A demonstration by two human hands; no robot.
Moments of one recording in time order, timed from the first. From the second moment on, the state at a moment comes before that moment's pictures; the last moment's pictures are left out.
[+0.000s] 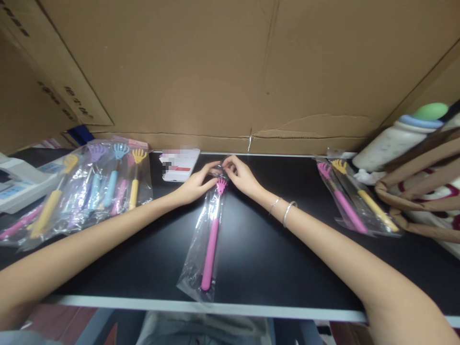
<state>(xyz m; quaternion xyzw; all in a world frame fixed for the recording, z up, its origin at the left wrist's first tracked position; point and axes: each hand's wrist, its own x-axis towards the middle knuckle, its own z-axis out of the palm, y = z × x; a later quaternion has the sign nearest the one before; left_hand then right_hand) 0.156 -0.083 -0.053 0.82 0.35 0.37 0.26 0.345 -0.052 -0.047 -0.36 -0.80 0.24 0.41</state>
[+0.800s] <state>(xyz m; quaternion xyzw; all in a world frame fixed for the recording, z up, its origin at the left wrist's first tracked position) 0.157 -0.083 -0.053 0.81 0.36 0.37 0.27 0.346 -0.053 -0.046 -0.38 -0.79 0.23 0.42</state>
